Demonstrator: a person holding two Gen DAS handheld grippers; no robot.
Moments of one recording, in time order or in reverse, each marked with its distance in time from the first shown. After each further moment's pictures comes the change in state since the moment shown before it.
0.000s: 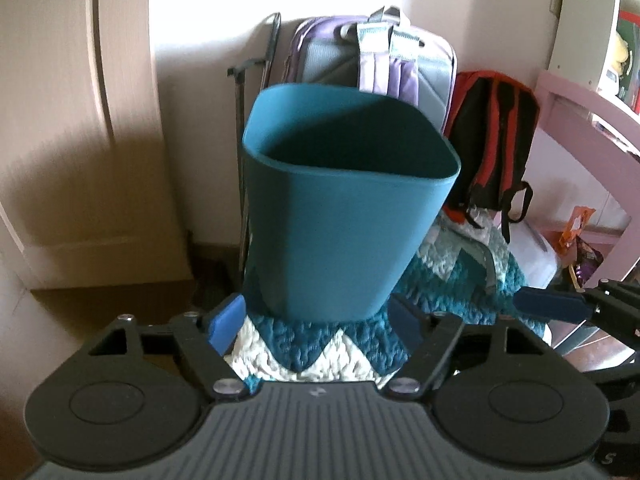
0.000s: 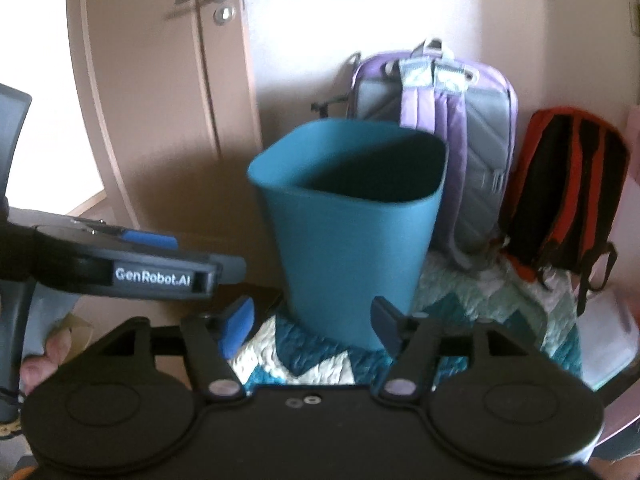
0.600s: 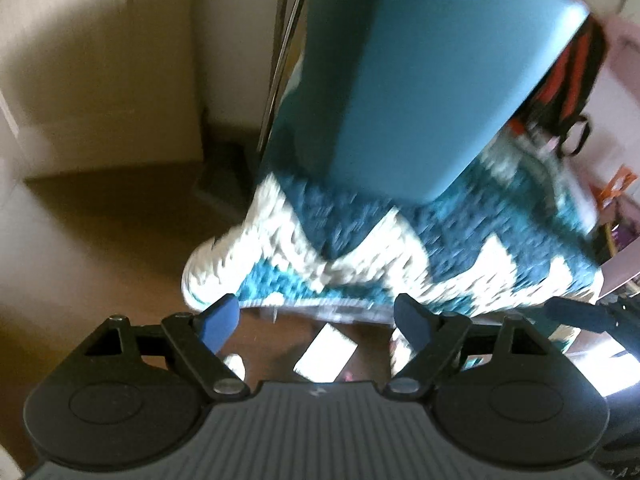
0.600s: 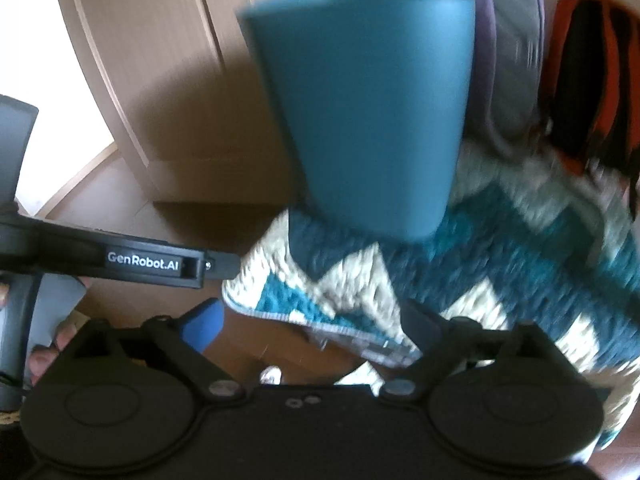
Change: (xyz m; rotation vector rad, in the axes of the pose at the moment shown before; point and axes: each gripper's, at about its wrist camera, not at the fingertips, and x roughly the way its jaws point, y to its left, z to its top) left arm 0.119 0.049 -0.097 -0.141 0.290 0.034; right arm 0.090 -0.012 -0.094 0.080 0.224 0.090
